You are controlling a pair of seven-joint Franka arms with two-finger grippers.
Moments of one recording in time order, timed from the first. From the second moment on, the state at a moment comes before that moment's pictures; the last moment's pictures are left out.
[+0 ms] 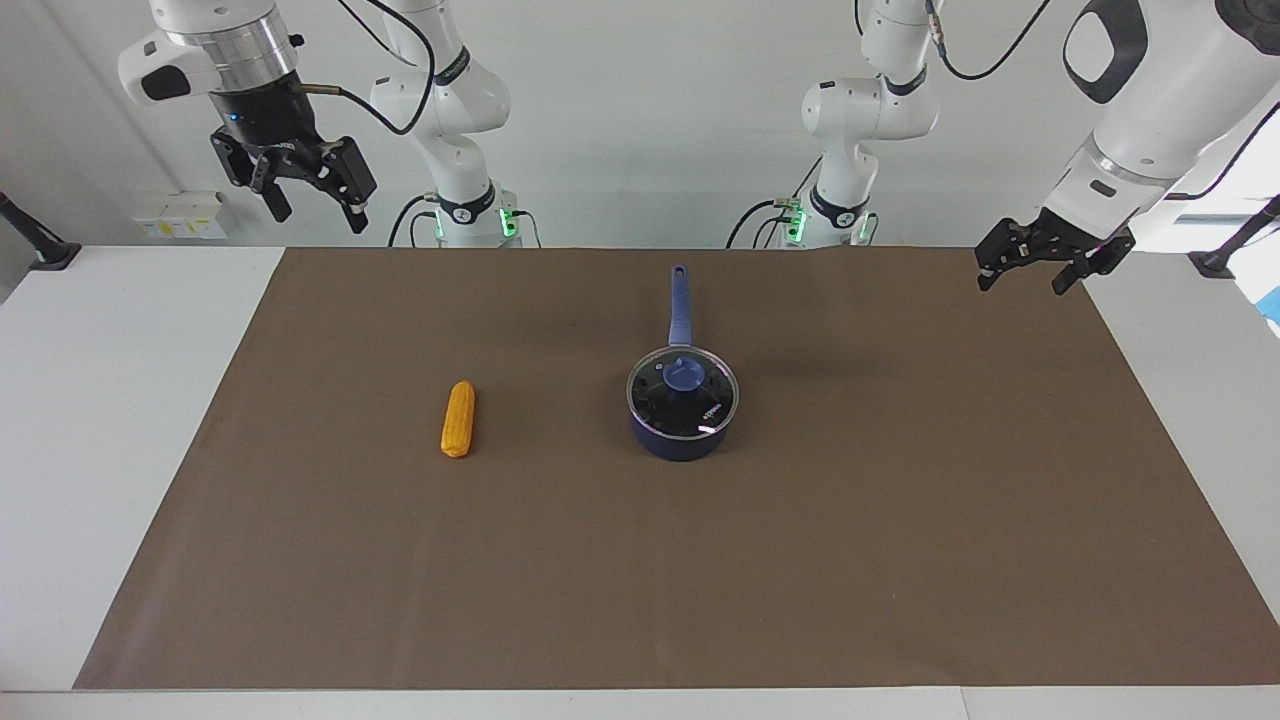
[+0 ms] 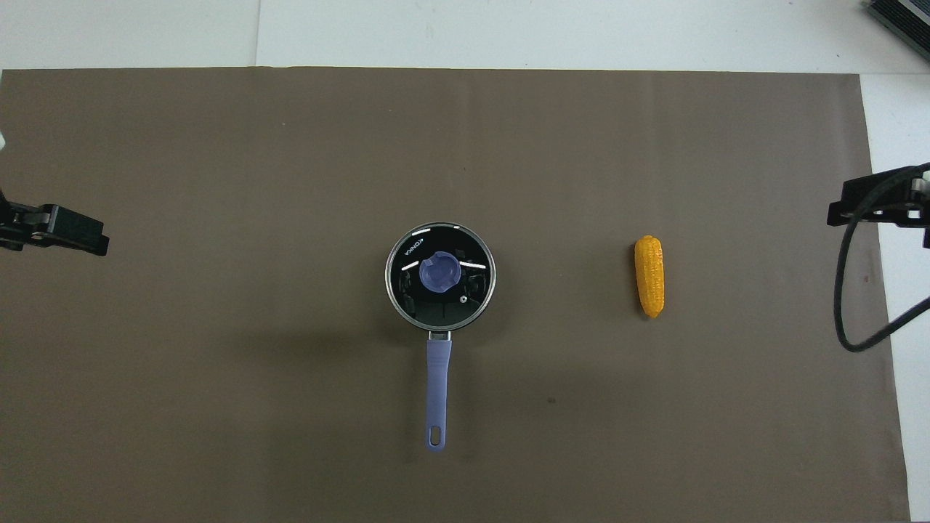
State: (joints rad) left arm -0.08 0.04 0.06 -1.54 -0.01 1.52 0.10; right arm 0.07 0.00 -0.05 -1.38 0.01 1.46 0.26
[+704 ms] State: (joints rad) left arm -0.08 0.02 0.06 -1.58 -0.01 1.53 0.10; right arm 0.07 0.00 -0.05 -1.38 0.01 1.45 0.26
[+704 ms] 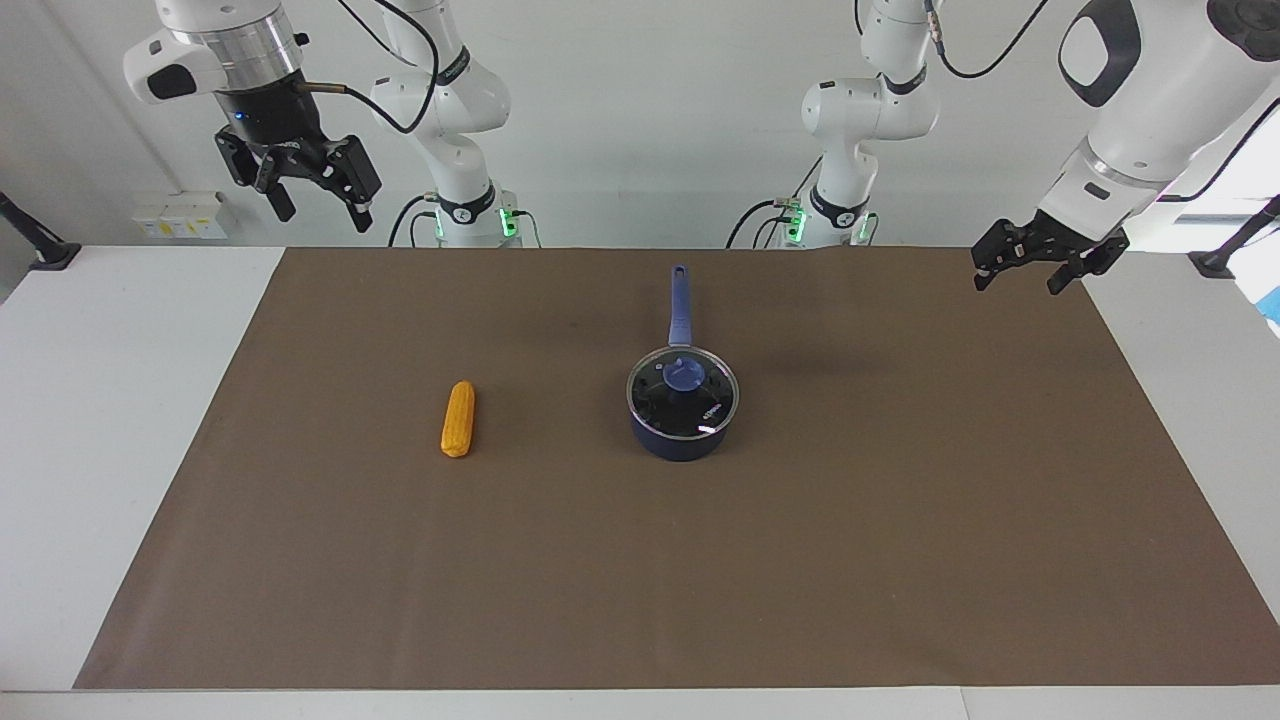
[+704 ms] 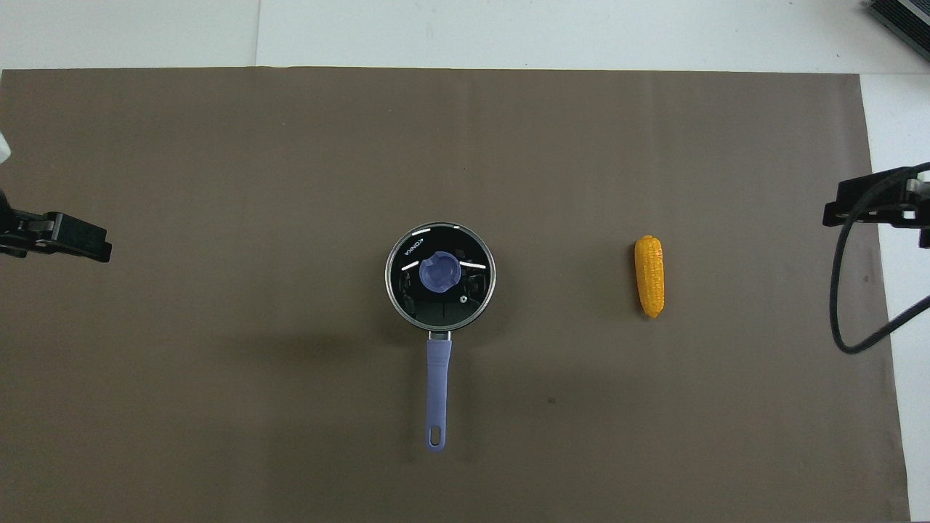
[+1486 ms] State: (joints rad) left arm -0.16 0.02 0.04 -1.68 -0.01 1.66 0.01; right arm 0.07 0.00 -0.05 -1.38 0.01 1.45 0.26
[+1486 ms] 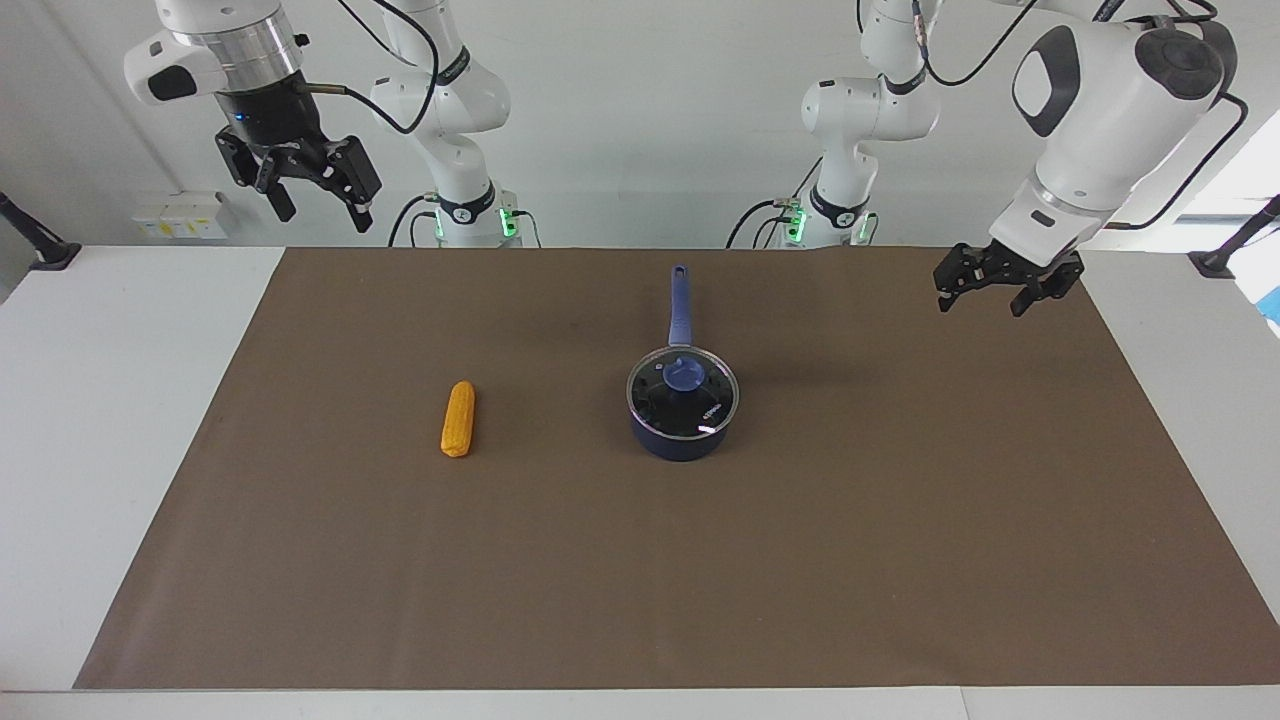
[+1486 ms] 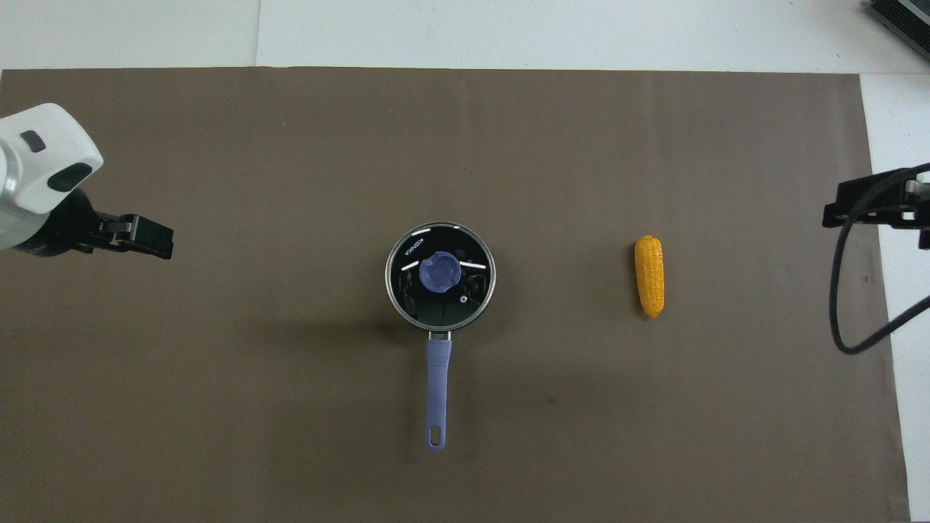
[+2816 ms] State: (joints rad) left arm -0.62 0.22 0.03 -1.76 -0.01 1.97 -0.58; right arm 0.06 -0.01 -0.05 -1.40 0.01 1.45 0.26
